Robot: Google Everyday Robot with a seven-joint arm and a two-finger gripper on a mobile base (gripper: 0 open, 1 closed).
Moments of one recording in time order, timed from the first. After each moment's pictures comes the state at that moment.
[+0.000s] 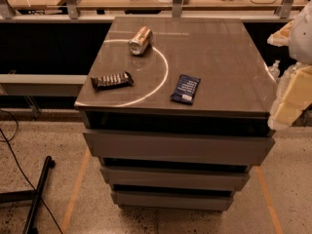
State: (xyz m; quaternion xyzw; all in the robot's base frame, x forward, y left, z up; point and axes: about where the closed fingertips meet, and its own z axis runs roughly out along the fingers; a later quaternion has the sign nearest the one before) arm 0.438 -0.213 0.988 -0.60 0.78 -0.05 0.18
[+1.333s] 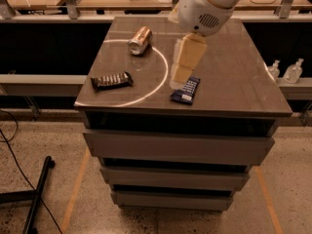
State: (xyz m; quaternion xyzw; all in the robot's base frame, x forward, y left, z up) arm 0.541 -0.040 0.988 -0.70 0.67 0.03 0.25
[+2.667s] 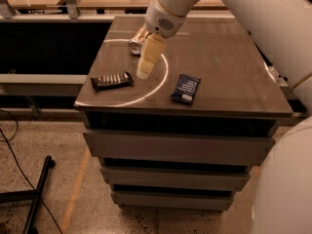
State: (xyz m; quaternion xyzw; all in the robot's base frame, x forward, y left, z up) arm 0.635 0.028 0.936 -0.67 0.69 0.10 0.24
